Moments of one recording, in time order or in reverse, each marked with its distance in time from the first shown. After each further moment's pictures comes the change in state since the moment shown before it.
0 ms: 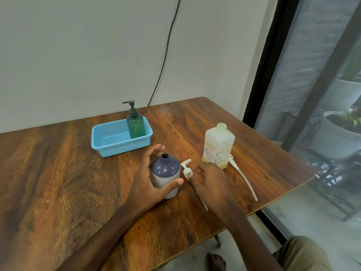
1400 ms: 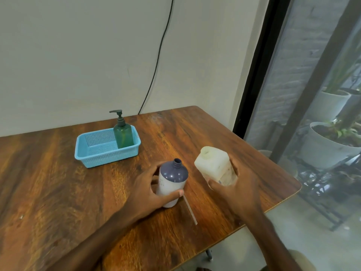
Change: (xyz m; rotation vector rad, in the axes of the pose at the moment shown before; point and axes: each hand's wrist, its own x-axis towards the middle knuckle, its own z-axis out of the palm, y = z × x) left_hand 0.021 0.013 0.025 0.082 -0.138 -0.060; right_hand 0.000 0.051 -0.077 0.291 0.263 -0.088
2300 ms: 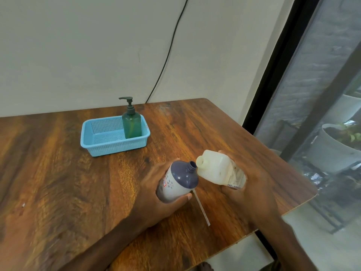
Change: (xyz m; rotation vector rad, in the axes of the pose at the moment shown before) left_hand -0.020 -0.022 0.003 -0.065 0.111 0.088; right_hand 0.002 -0.004 0.014 -0.072 -0.071 -0.304
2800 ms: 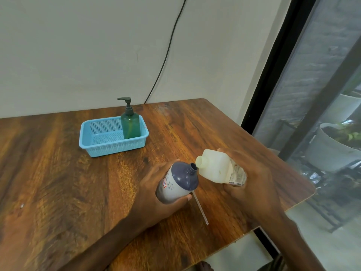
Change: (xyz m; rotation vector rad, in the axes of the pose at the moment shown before) left_hand 0.001 0.000 0.003 0.017 0.012 0.045; right_hand 0.006 0.006 -0.009 -0.180 0.008 0.024
